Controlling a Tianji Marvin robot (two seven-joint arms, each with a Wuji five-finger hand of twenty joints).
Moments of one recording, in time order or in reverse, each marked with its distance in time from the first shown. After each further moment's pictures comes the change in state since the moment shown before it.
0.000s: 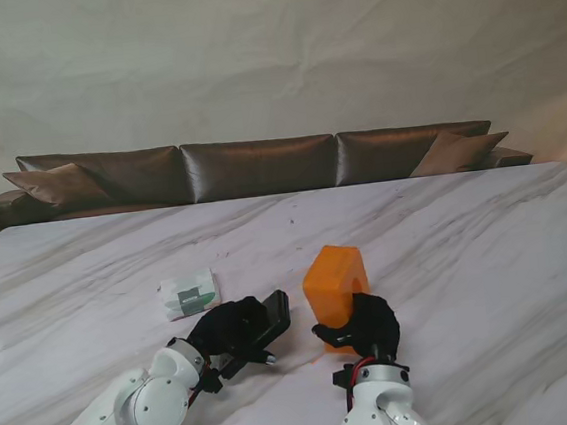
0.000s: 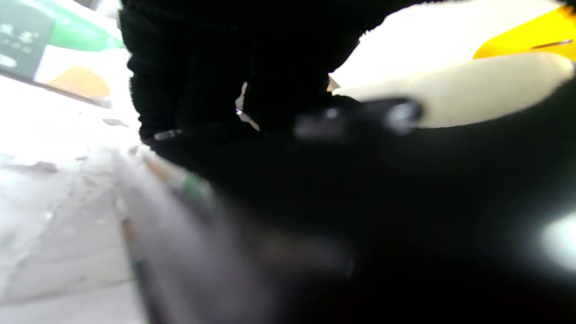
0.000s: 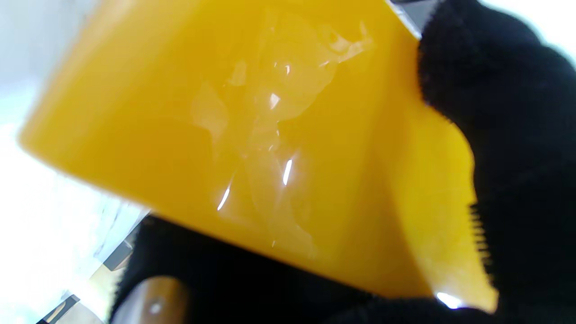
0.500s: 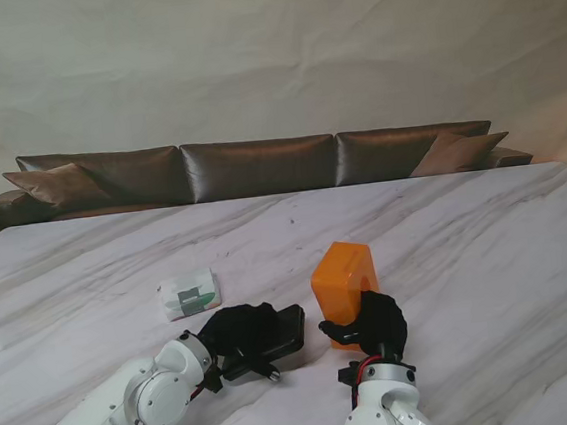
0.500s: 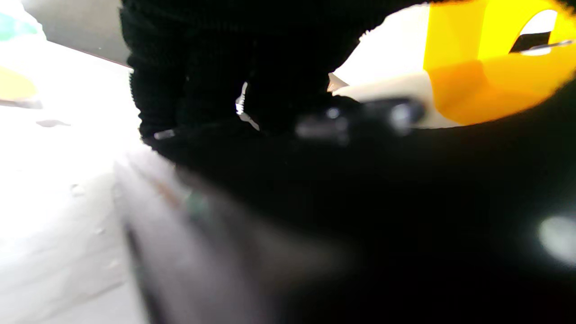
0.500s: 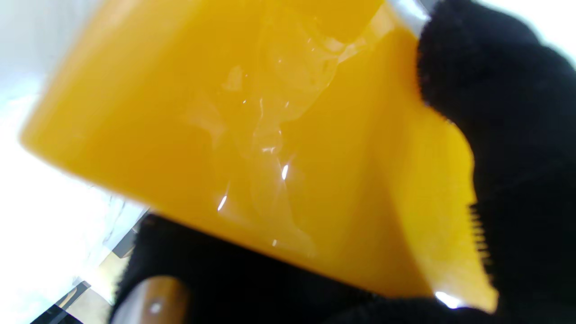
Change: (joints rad) left arm -0.082 0.031 0.096 0.032 0.124 -0.080 -0.037; right arm -0.013 -0.001 0.021 -0.013 0.004 0.003 -0.020; left_hand 0.000 -0.003 0.000 -0.183 -0.003 -0.001 0.017 -0.036 0.000 0.000 0.008 -0.017 -0.001 -0.001 0.016 0.003 -0.049 0.001 0.097 -0.024; right_hand 0.001 0.000 0.000 0.000 0.000 0.000 0.000 0.000 0.000 0.000 0.000 0.000 0.000 0.000 0.000 -0.001 -0.001 0.000 0.000 0.000
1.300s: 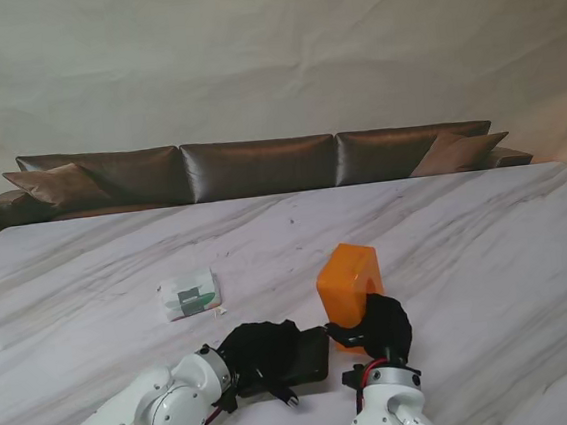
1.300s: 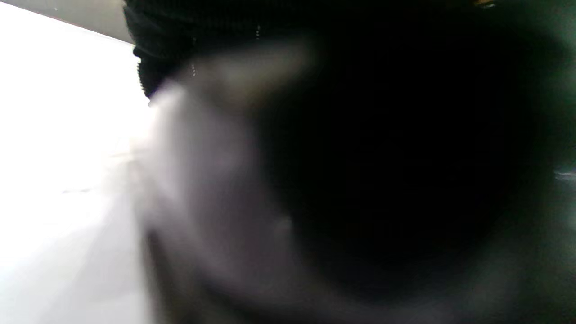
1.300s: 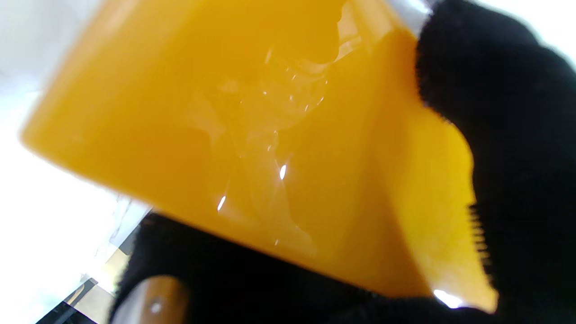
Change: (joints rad) left arm 0.049 0.019 0.057 -0.141 0.020 0.104 -0.103; right arm -0.029 0.001 0.023 -0.015 -0.002 -0.021 -0.002; left_hand 0.000 -0.018 0.001 -0.076 -0.153 -0.111 0.118 -0.092 -0.140 -0.103 0.205 -0.108 -0.161 -0.056 0.262 -0.019 -0.154 -0.069 0.188 0.018; right_hand 0.000 0.000 0.004 0.000 0.000 0.000 0.000 0.001 0.000 0.000 -0.001 0.000 0.000 0.000 0.000 0.000 -0.001 0.000 0.000 0.000
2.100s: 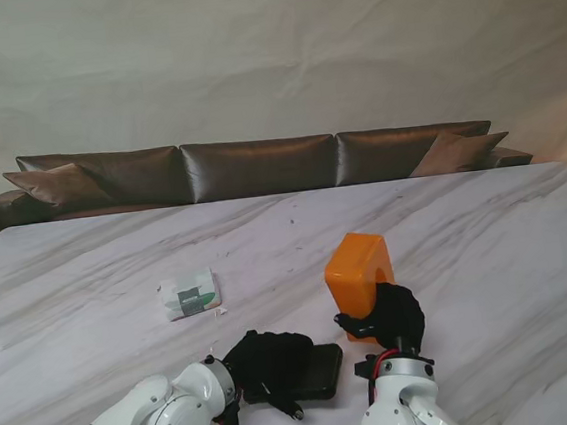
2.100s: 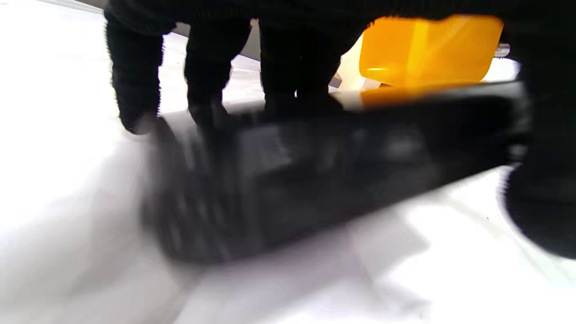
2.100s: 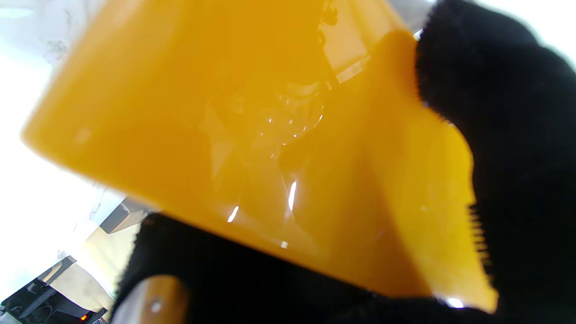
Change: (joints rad) left arm 0.068 0.026 -0.022 -0.140 0.016 0.077 -0.140; right arm -0.011 0.028 0.045 -0.049 -0.061 0.016 0.043; left_hand 0.184 0.106 0.110 -0.096 -0.117 -0.037 -0.391 -0.425 -0.292 -0.061 -0.406 -0.553 -0.479 0.089 -0.256 -0.680 -0.337 0.306 0.114 -0.369; right_hand 0.000 0.000 0.001 0.000 0.000 0.000 0.000 0.008 0.000 0.000 -0.001 0.000 0.000 0.000 0.000 -0.001 -0.001 0.000 0.000 -0.003
